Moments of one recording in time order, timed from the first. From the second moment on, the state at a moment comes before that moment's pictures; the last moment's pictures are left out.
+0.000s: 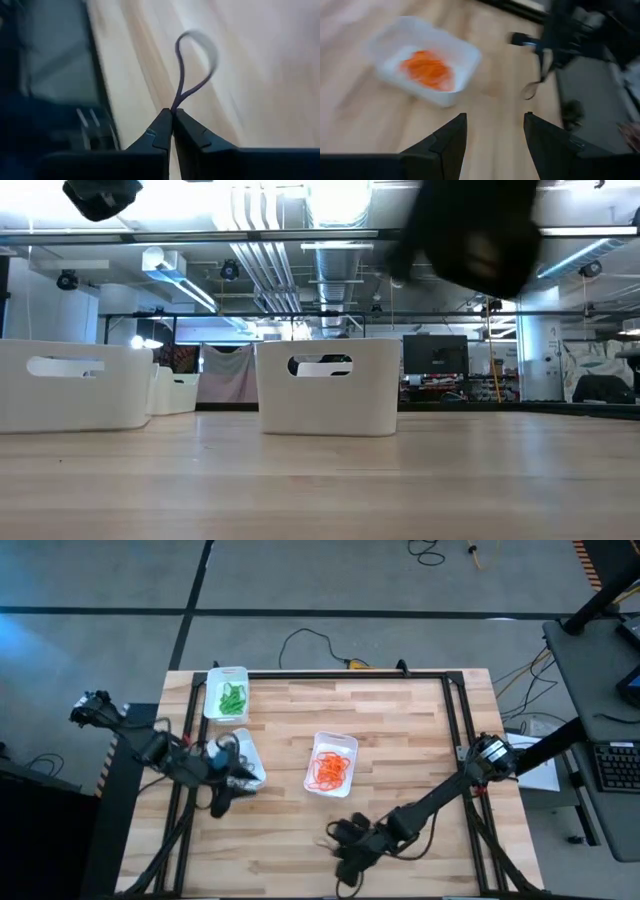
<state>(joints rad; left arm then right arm) -0.53 0.85 0.87 -0.65 -0.36 -0.66 0.58 1.95 1.37 -0.35 0.14 1.01</state>
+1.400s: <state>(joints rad) -0.62 1.94 1.12 0.18 -0.38 -0.40 0.68 2.05 1.23 -0.13 0.31 1.22</state>
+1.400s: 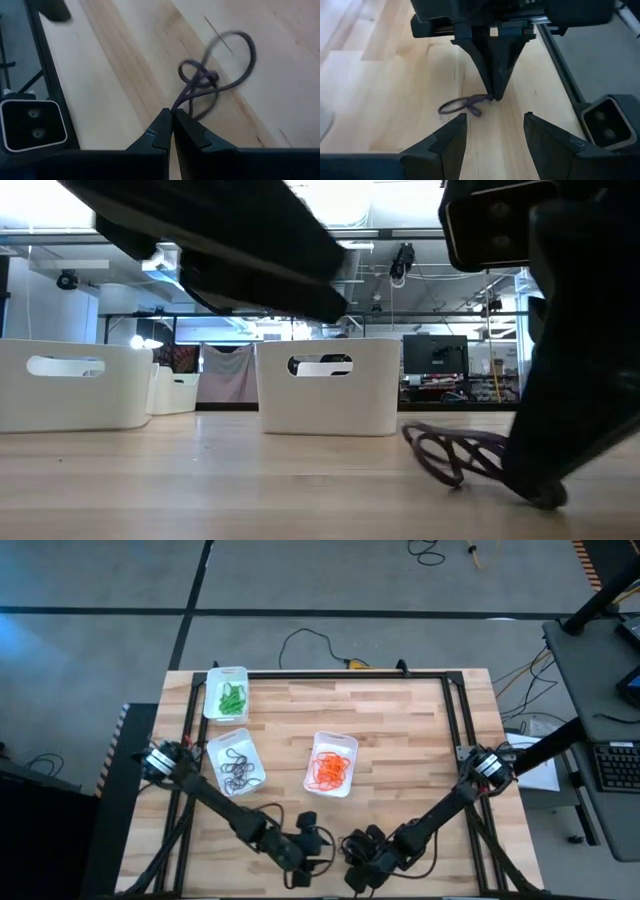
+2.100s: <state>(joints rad) -0.57 2.17 1.25 0.28 -0.38 -0.26 0.68 2.05 1.23 -0.11 0.31 1.26</state>
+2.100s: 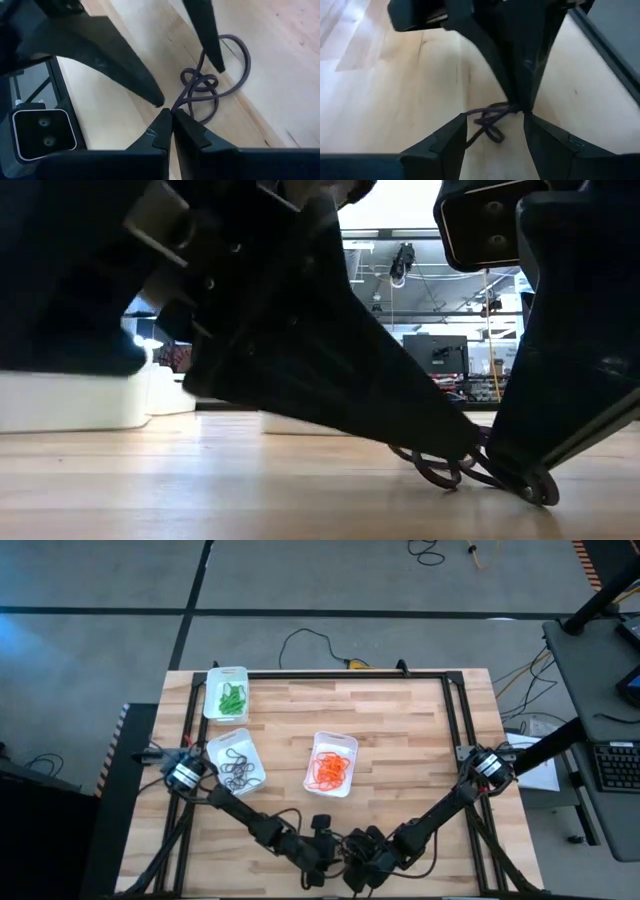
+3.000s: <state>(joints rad) -0.57 2.11 1.20 0.10 -0.44 -0.48 0.68 1.97 1.23 -0.17 0.22 1.39</state>
